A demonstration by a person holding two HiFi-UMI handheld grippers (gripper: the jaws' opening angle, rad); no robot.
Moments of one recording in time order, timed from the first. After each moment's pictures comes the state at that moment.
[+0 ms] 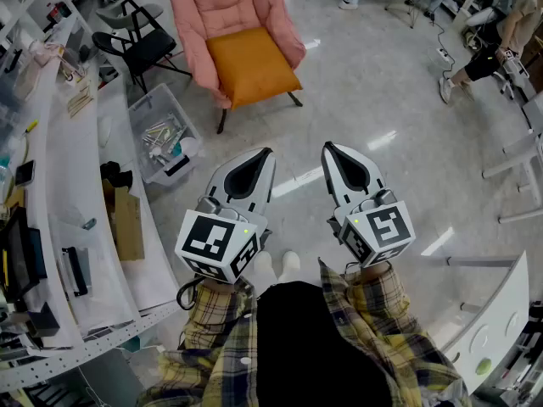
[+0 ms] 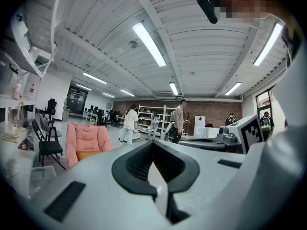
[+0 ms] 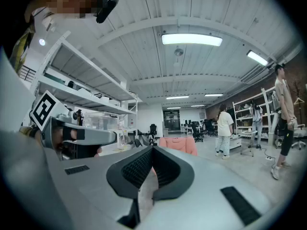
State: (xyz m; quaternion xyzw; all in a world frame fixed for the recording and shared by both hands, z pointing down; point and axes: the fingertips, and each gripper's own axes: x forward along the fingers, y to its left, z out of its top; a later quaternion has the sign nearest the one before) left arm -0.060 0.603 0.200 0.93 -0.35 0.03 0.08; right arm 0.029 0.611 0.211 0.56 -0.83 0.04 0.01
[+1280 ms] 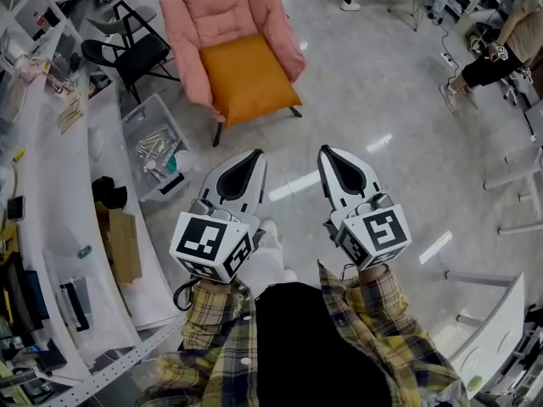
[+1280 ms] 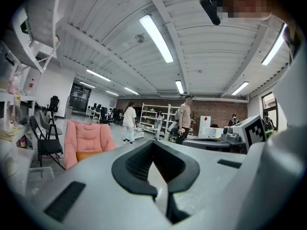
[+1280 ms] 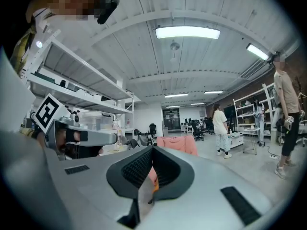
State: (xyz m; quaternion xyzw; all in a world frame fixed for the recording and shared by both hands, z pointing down) left arm -0.039 0.476 0.223 0.93 -0.36 0.03 0.10; right arm 0.059 0.491 0.230 0.56 -0.83 0.05 0.01
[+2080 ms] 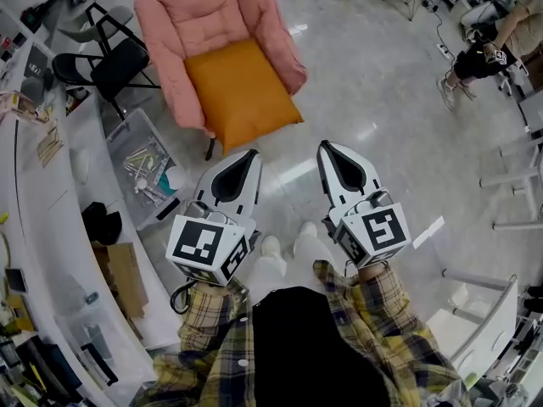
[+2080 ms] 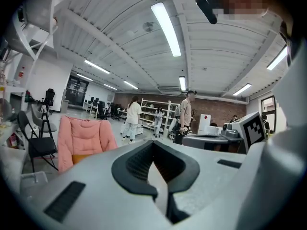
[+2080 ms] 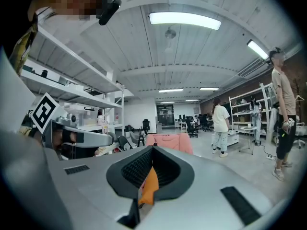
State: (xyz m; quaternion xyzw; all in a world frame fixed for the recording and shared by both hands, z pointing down) left arm -0.038 0.285 0.247 0.93 -0.34 0.05 0.12; right arm 0.065 0.301 0.246 0.59 -0.81 0.06 0.03
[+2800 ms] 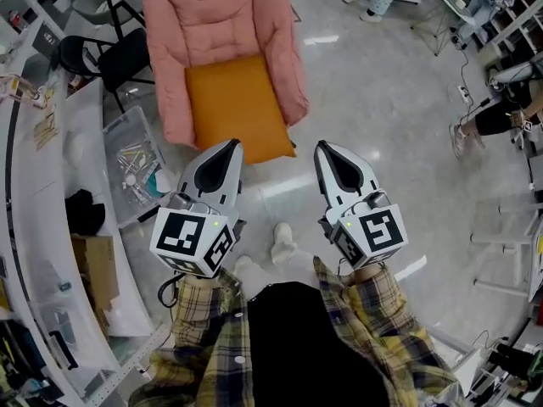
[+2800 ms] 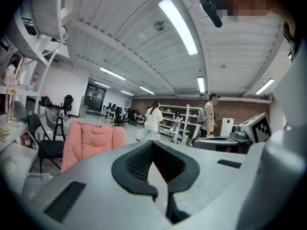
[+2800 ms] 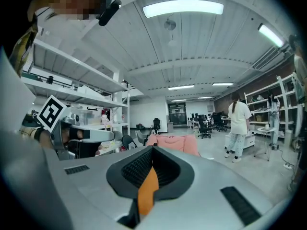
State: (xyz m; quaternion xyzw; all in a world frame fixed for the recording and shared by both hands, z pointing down) left arm 0.032 0.152 0.244 0.89 -0.44 0.02 0.12; right arm 0.158 0.167 0.246 0.51 -0.86 0.06 0.04
